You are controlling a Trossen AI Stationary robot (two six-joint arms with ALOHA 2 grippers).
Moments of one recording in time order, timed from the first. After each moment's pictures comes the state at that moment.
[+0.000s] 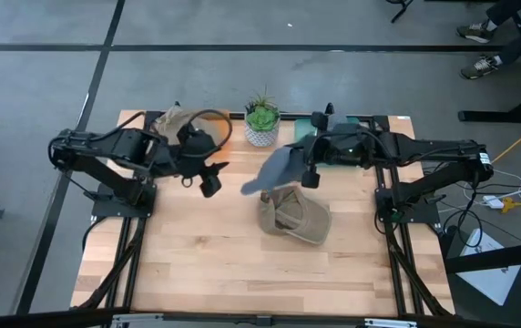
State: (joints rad) left arm -0.21 1.34 1.67 -1.14 -0.60 -0.46; right arm 0.00 1.26 1.34 -0.45 0.29 -0.29
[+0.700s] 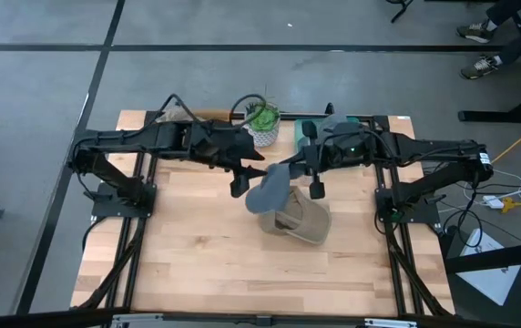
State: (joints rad) left arm 0.00 1.49 1.67 -0.73 -0.07 -0.21; right arm 0.00 1.26 1.34 -0.38 -0.01 -0.33
